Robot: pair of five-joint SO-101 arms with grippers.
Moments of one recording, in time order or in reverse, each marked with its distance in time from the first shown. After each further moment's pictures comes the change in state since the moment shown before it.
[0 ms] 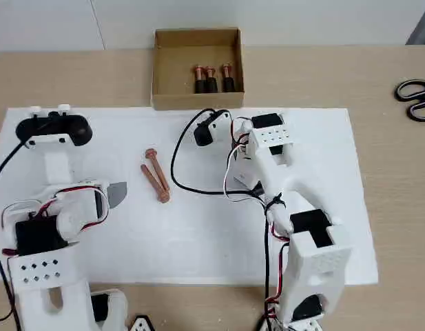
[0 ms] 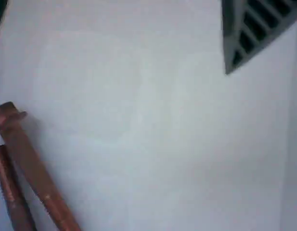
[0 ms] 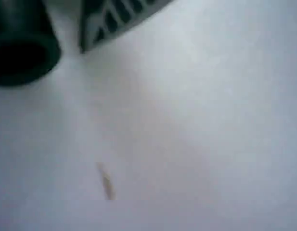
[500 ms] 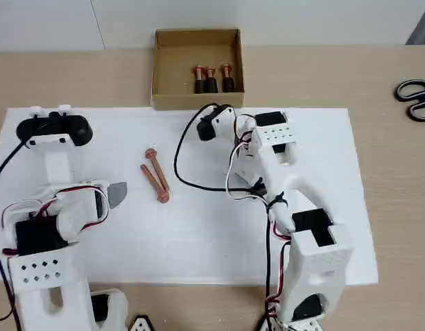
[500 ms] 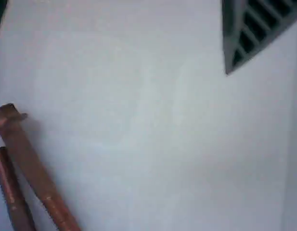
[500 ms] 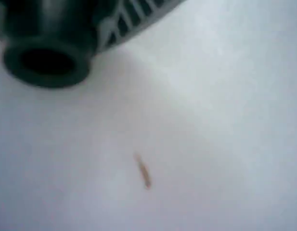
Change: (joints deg) left arm 0.0 0.0 0.0 0.0 0.0; right arm 1.4 0.1 -1.3 -0.7 -1.9
